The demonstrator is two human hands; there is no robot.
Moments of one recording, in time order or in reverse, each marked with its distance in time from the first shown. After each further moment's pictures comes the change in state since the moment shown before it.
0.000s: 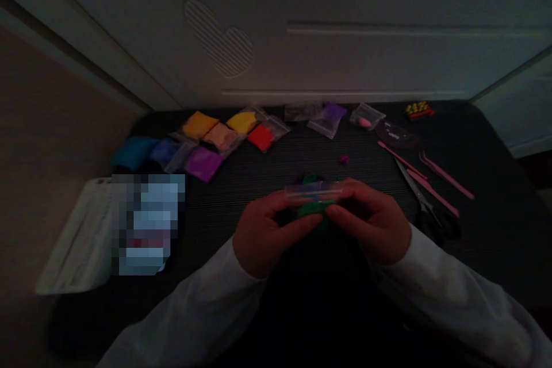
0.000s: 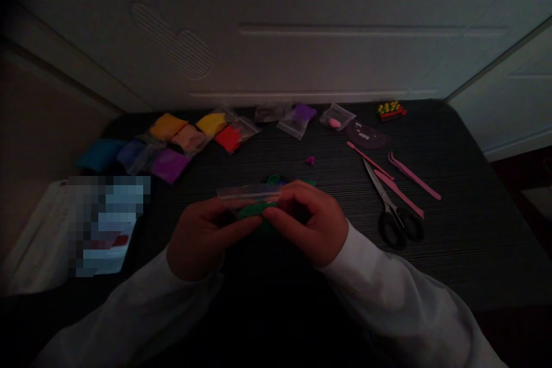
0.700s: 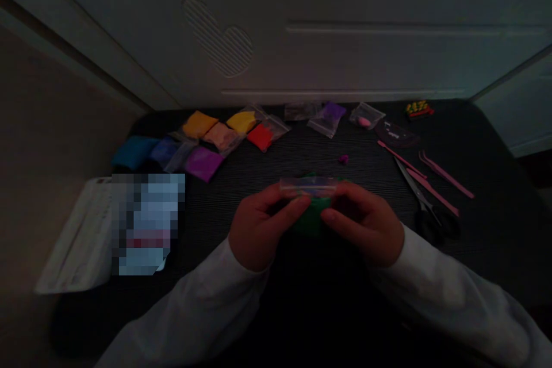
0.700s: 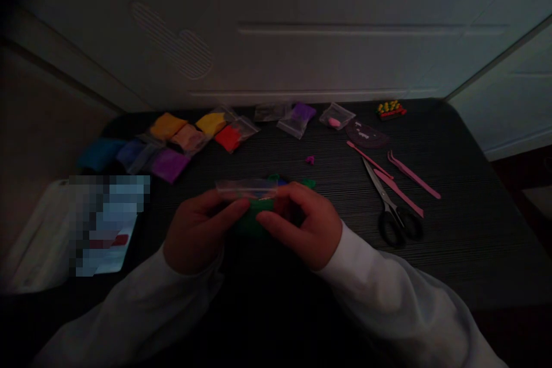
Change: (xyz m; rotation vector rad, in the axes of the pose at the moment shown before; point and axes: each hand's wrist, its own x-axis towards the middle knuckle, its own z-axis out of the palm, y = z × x) left_hand 0.002 -0.001 -0.001 -0.096 0.101 -0.046; right_hand -0.002 0.000 0.006 -0.007 -0.012 0.045
